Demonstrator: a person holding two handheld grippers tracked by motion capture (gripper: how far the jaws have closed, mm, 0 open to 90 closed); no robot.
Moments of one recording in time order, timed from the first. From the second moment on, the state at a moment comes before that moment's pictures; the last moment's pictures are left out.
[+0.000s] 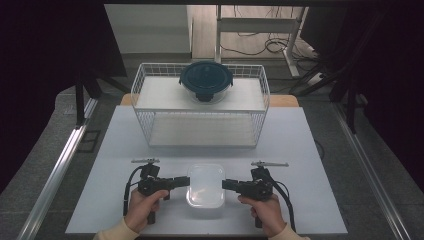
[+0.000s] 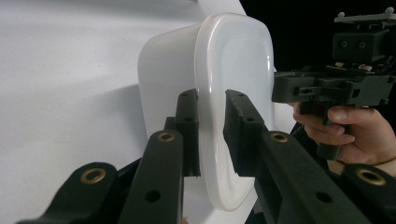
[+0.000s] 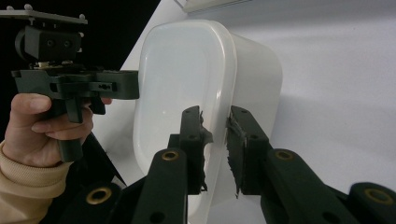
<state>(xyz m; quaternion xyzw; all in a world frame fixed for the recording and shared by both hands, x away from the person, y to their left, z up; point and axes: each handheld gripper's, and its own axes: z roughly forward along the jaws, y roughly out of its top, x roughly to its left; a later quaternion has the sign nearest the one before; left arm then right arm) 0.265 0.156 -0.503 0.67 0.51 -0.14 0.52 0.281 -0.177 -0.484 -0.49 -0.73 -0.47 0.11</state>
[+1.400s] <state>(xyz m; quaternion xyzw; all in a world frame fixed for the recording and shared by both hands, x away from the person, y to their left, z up) 0.259 0.157 -0.488 0.68 0.48 -0.11 0.54 0.277 -0.178 -0.471 -0.45 -0.74 -0.49 0.07</state>
